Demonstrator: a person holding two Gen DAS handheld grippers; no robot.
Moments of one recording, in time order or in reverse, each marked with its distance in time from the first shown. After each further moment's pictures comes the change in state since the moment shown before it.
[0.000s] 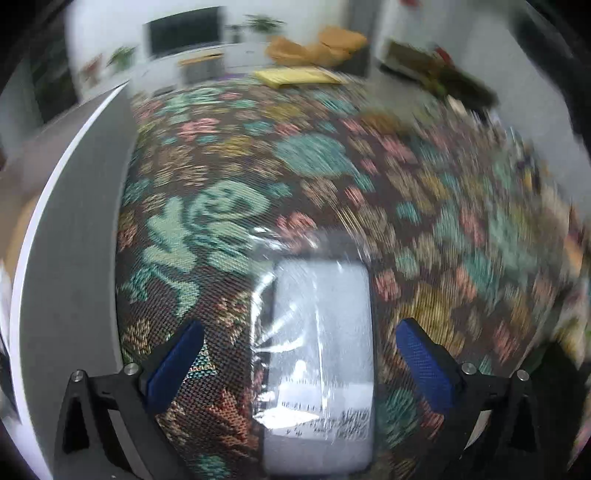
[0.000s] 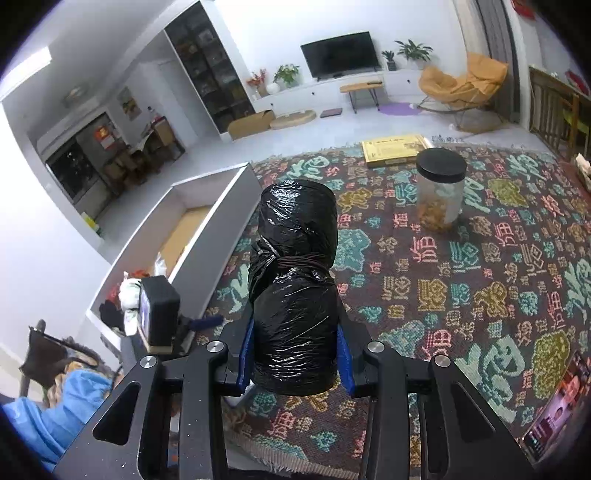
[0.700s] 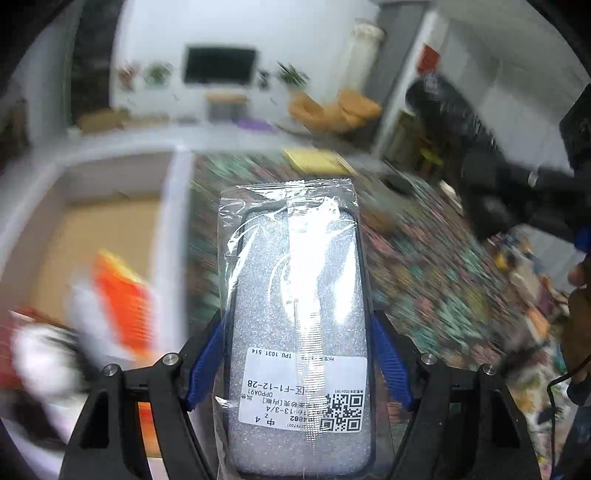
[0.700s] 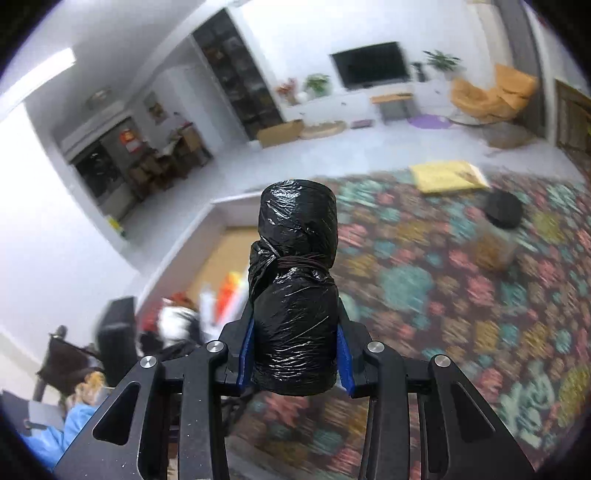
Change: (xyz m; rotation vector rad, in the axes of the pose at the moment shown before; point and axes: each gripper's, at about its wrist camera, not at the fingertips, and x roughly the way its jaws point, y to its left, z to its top) left arm -0.154 0.069 0.016 -0.223 -0.267 -0.019; right arm 0.026 0.105 0.059 -0.074 -0.028 0.162
